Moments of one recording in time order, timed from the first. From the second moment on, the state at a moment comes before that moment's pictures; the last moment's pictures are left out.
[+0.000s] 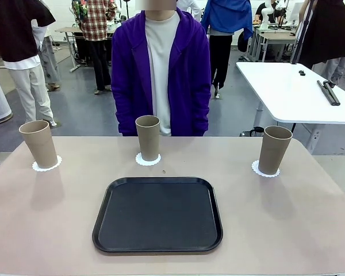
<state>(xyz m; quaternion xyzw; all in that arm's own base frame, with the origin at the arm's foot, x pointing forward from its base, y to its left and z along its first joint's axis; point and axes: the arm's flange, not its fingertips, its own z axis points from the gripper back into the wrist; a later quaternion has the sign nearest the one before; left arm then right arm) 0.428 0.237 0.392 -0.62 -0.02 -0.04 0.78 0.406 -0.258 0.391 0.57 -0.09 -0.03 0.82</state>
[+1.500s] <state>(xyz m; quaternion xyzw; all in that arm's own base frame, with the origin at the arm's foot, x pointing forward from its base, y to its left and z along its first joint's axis) 0.428 0.237 0.392 -0.62 -0.02 -0.04 0.78 0.407 -0.256 0.391 0.57 -0.09 -0.03 0.82</state>
